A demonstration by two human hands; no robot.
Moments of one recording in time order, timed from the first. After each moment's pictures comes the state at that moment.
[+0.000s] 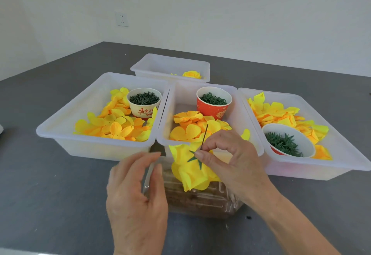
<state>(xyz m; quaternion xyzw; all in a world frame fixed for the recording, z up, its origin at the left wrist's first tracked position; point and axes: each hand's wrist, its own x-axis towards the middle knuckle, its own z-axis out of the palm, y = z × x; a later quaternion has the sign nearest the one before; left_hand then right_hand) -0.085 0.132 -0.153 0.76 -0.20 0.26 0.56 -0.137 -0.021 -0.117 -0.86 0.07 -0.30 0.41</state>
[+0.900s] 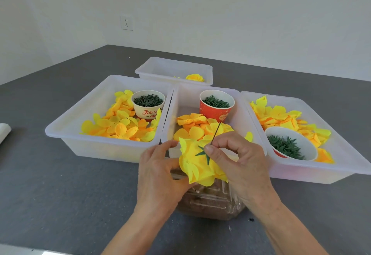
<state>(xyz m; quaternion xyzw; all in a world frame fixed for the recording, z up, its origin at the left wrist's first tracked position) -0.053 0.112 -0.159 0.83 -0.33 0.05 0.45 -0.135 -0.016 -0.121 -0.80 0.10 -0.36 0.47</state>
